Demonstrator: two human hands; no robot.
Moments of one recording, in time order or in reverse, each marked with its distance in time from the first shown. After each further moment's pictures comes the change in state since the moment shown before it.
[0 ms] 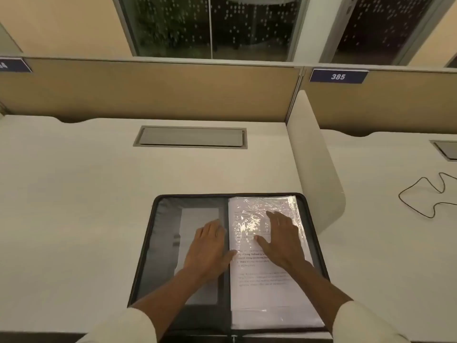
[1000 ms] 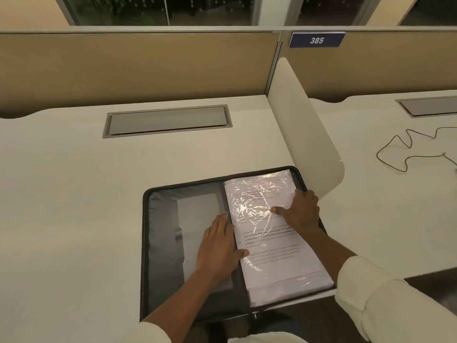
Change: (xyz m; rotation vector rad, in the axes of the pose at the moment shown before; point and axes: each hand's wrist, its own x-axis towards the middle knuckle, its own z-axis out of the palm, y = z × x) left_hand -0.006 -0.018 0.031 -0.197 -0.108 0.101; right_hand 0.013 0.007 -0.018 -0.055 0.083 0.558
